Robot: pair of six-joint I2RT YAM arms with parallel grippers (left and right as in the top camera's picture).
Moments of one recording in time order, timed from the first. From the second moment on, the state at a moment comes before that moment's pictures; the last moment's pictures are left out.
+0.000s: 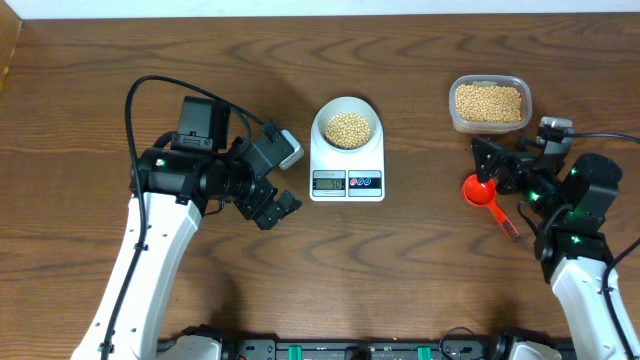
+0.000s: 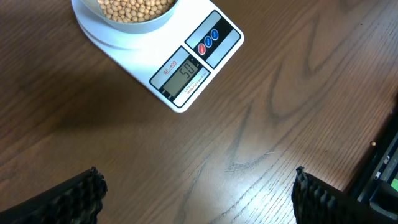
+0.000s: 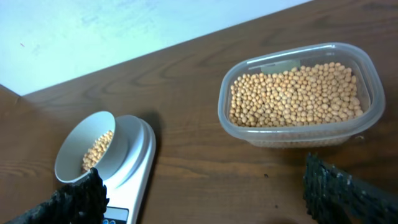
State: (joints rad) left arm -0.17 1.33 1.20 -1.08 0.48 0.64; right arm -0.22 1.14 0.52 0.19 -0.55 0.22
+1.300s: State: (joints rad) left arm -0.17 1.33 1.20 -1.08 0.48 0.64; right arm -0.42 0.98 0.52 0.26 -0.62 0.26
